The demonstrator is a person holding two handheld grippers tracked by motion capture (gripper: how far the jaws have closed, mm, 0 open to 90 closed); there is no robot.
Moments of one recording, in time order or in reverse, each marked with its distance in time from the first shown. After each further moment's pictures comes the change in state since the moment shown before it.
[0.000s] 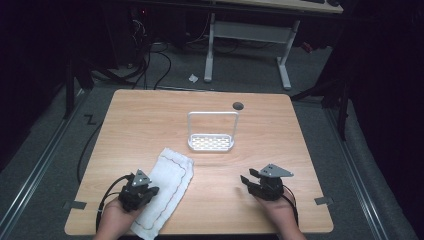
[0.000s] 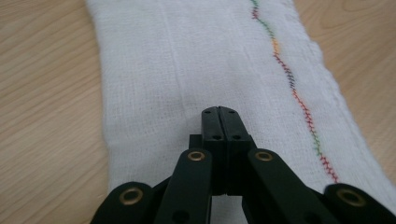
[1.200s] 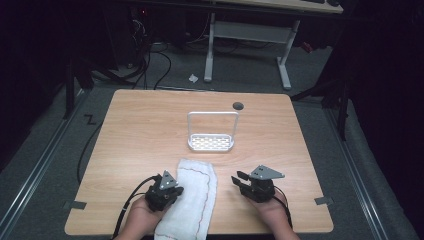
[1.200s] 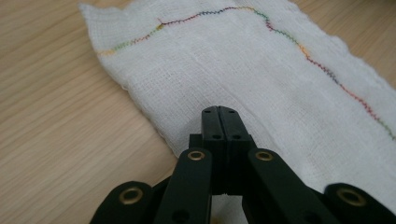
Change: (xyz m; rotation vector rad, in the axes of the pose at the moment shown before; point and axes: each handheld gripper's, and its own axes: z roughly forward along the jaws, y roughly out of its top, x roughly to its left) left arm -0.048 0.030 0.038 -0.053 -0.057 0.072; right arm 0.026 0.010 0.007 -0.035 0.093 -0.048
